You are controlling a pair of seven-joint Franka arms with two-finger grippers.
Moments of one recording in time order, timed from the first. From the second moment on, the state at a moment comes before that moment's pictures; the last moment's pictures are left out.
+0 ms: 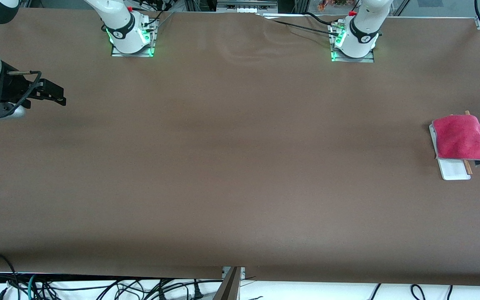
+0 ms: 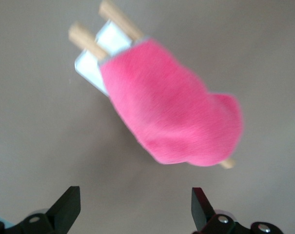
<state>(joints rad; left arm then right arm) 0.82 0.57 -0.25 -1.36 0.22 1.70 1.36 0.03 0.05 0.02 -1.59 0.01 1.54 -0.05</state>
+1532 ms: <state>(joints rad) 0.35 0.15 -0.47 -1.44 0.05 1.40 0.22 0.03 0.05 0.02 -1.59 0.01 1.54 -0.05</state>
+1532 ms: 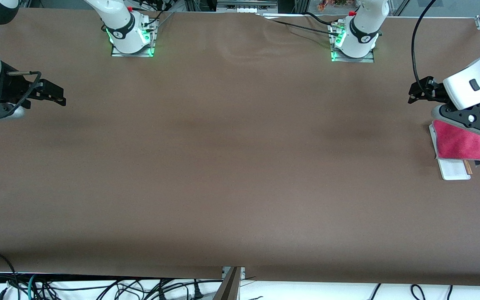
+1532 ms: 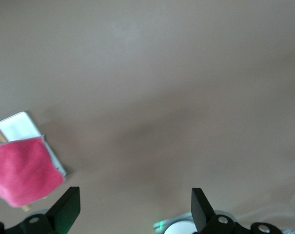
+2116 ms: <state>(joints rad) -0.03 -0.05 -0.06 -1.71 -0.01 1.59 -0.03 0.03 0.05 0.02 -1.59 0.01 1.54 -0.05</state>
